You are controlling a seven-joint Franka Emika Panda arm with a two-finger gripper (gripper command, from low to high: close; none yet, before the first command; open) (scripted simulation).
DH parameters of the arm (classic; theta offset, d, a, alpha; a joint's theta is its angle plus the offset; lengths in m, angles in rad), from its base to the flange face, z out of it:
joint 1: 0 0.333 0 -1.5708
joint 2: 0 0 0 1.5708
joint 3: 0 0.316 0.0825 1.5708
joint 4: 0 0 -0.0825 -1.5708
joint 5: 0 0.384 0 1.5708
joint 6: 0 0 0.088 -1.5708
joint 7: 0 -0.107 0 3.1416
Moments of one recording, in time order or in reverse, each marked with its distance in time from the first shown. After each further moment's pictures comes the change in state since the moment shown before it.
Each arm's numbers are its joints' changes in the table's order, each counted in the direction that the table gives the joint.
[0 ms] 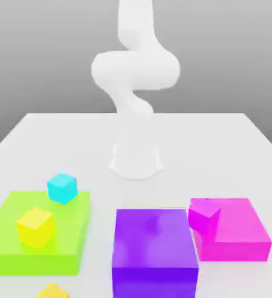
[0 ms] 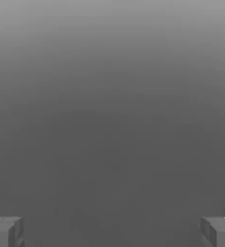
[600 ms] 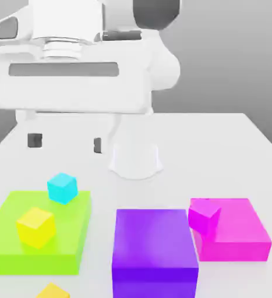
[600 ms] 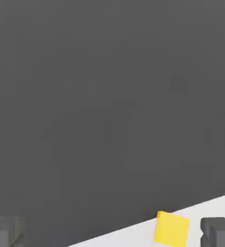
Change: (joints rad) arm -0.100 0.659 -0.061 0.041 0.016 0.177 -0.132
